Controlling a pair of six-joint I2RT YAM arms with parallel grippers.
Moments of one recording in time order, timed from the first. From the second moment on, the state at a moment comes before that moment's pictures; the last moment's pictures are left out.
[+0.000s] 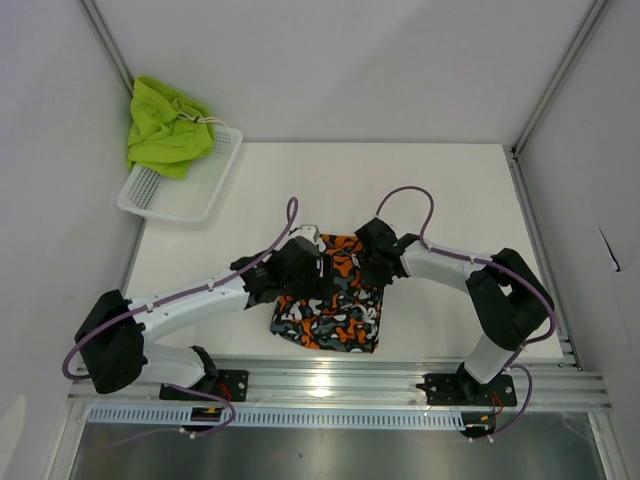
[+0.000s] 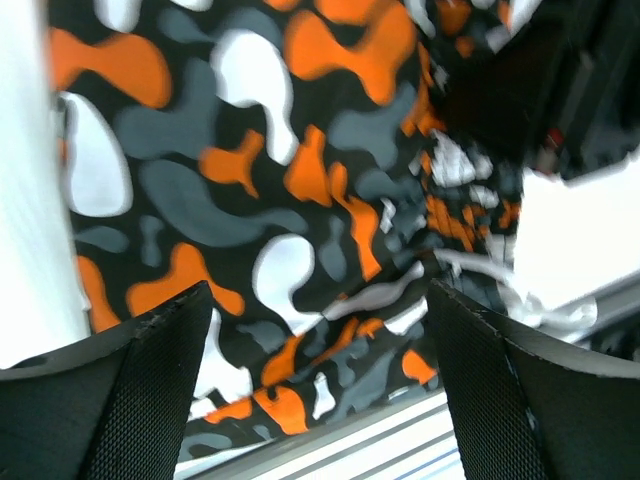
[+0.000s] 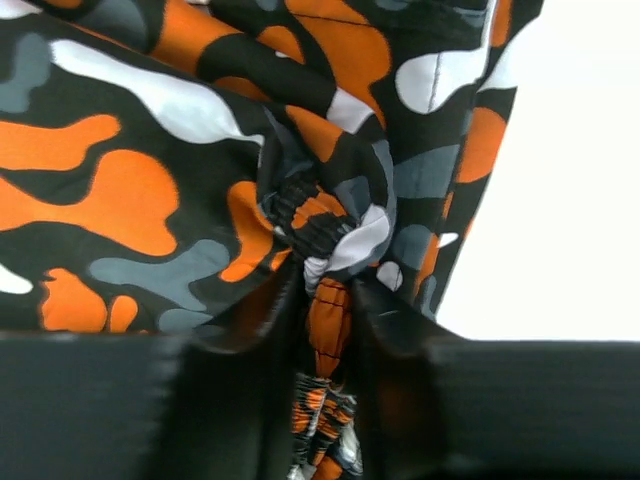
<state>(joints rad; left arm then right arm) -0.88 1.30 0.86 -0.45 -0.15 -0.72 0.69 1.68 0.99 -0.45 0.10 0.77</state>
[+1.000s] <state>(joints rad) -1.11 1.54 0.86 -0.25 -0.20 -0.65 0.47 1.85 0.97 0.03 -0.49 0.61</state>
